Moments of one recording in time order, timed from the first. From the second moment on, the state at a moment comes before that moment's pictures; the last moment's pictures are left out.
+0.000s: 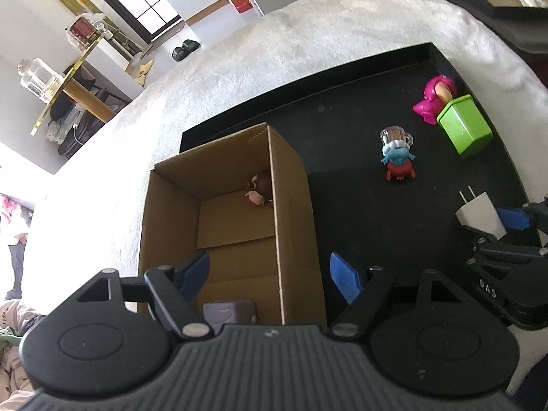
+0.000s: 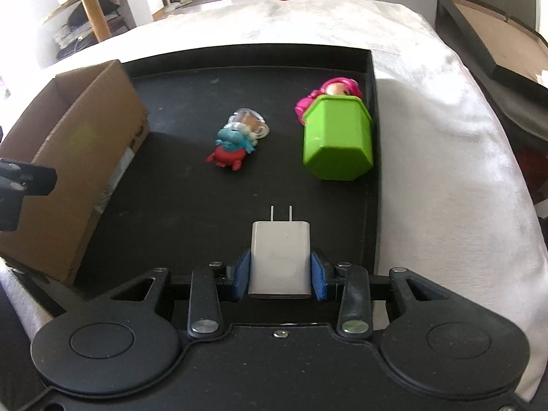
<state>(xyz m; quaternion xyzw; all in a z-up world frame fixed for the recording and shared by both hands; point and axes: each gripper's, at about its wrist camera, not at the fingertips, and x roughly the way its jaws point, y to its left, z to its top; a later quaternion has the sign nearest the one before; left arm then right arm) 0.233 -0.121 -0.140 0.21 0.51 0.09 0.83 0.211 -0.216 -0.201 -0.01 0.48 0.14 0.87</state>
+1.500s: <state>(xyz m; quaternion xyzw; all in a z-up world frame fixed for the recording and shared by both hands) 0.205 0.003 -0.098 0.06 0.48 0.13 0.86 0.193 -0.136 -0.086 -0.09 0.39 0.15 0.90</state>
